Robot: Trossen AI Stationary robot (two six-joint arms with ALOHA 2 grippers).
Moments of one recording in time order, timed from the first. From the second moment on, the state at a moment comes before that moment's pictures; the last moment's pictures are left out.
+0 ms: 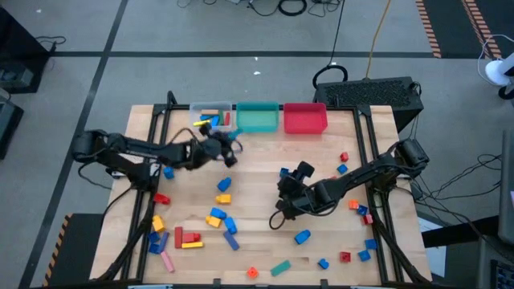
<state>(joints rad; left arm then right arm) 0.13 1.35 0.66 0.15 -0.66 0.00 0.36 1.70 1.06 -0.49 0.81 0.65</state>
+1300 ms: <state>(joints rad) 0.59 1.43 0.65 0.10 -0.18 -0.14 0.42 1.70 1.01 -0.35 0.45 0.46</state>
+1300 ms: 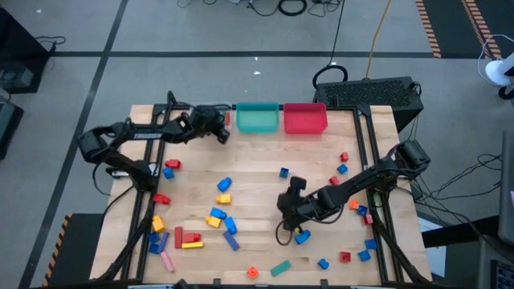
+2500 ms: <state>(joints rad) -0.53 1.49 0.66 0.41 -0.60 -0.15 0.75 1.92 1.02 0.11 0.18 0.36</state>
